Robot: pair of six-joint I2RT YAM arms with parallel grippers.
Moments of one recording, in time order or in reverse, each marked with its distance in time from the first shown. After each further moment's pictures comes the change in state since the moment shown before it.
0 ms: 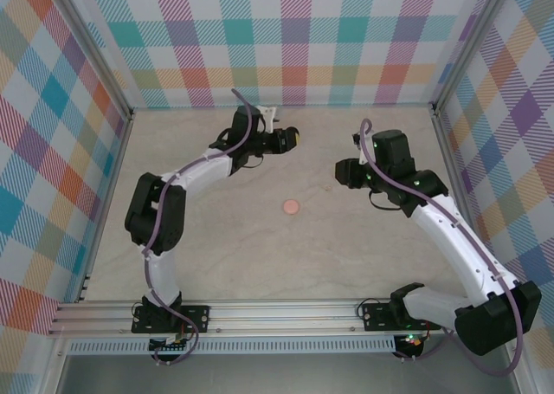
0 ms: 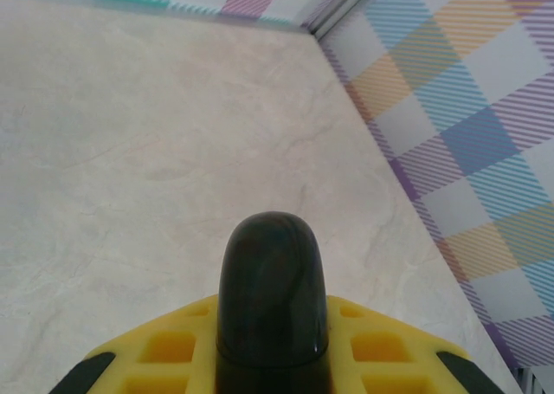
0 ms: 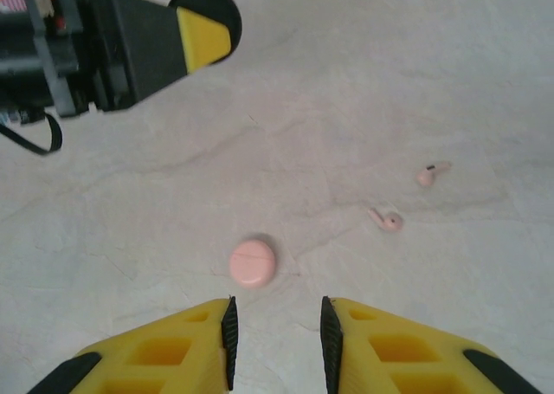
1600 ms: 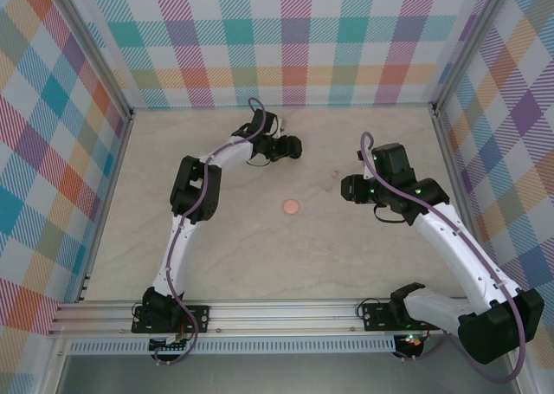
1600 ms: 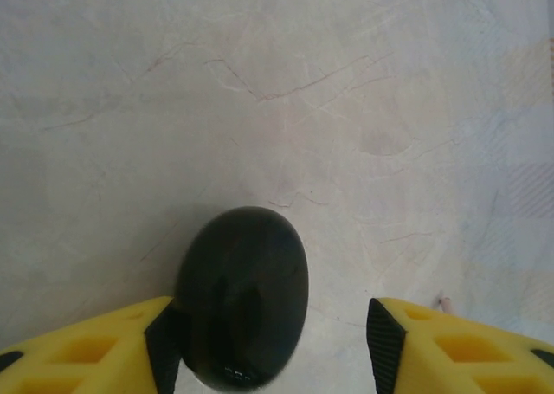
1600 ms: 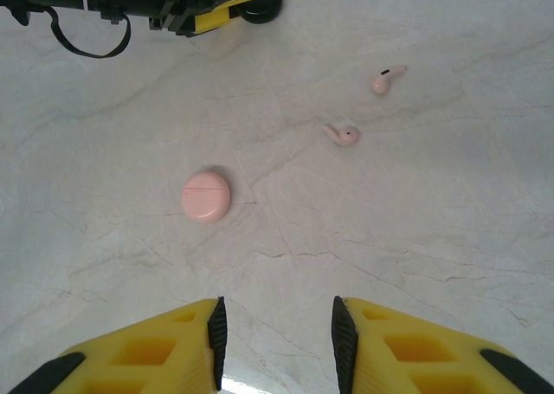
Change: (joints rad) left arm 0.050 0.526 0.525 -0.357 -0.006 -0.073; right arm 0.000 -0.048 -0.068 -0.117 0.052 0.033
